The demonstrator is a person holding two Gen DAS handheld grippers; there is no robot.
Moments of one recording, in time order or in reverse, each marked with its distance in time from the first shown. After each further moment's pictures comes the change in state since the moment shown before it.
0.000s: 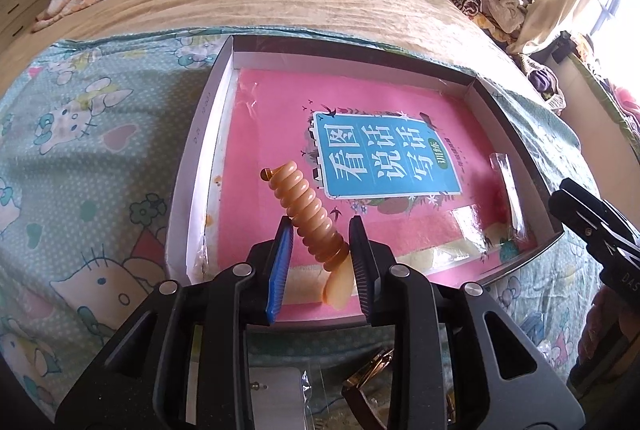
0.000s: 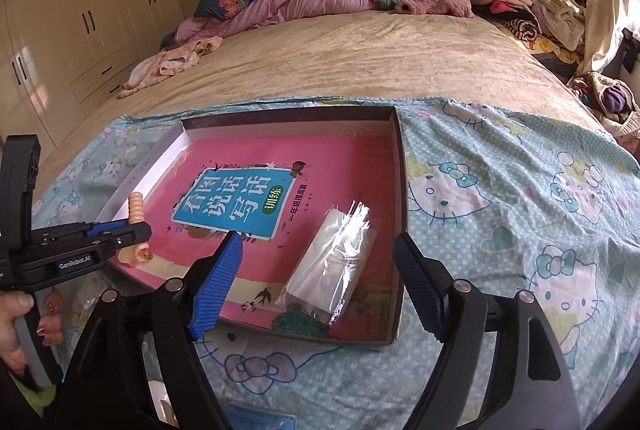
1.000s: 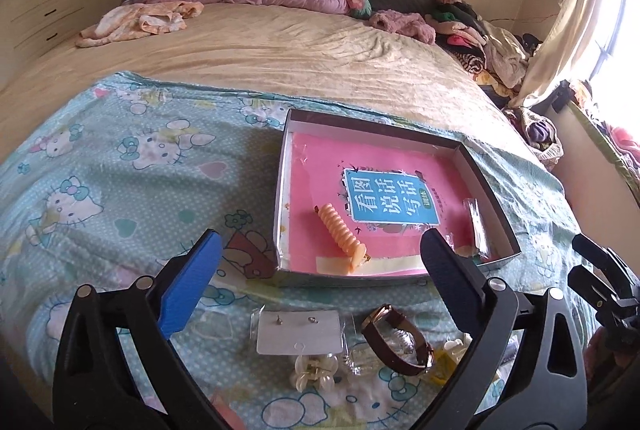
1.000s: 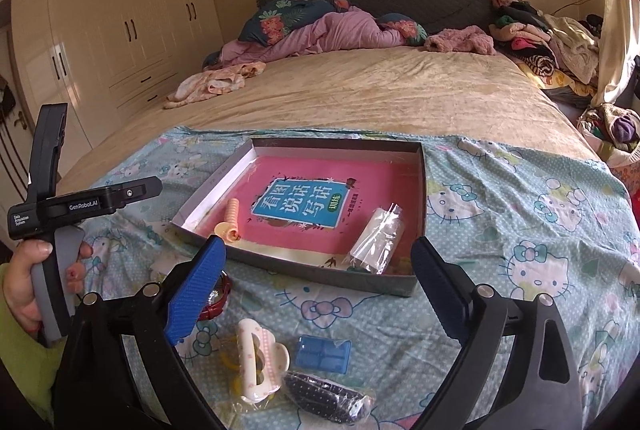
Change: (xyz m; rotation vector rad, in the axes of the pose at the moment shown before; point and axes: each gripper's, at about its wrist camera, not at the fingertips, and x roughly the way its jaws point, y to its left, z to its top) left arm -0.108 0.023 -0.015 -0.063 -0.202 0.040; right arm -0.099 0.043 -0.021 -0.086 -0.092 0.089
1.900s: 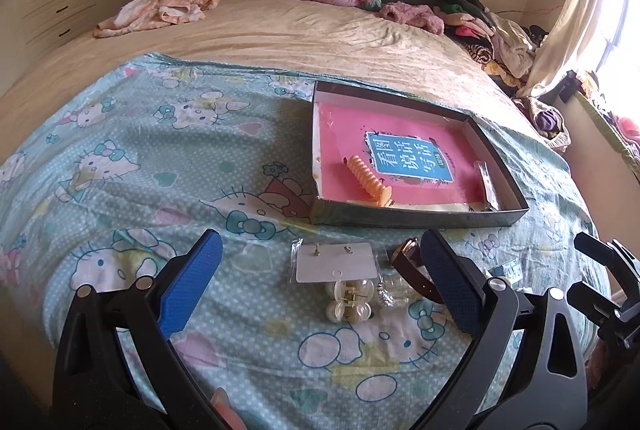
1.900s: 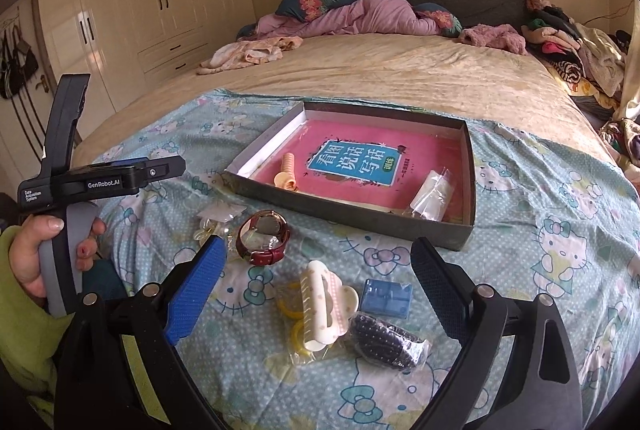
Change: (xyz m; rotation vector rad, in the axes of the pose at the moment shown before) left arm -0.031 0.018 -0.044 0.009 0.026 0.041; right arm -0.014 0.053 -0.034 -0.088 0.086 0.068
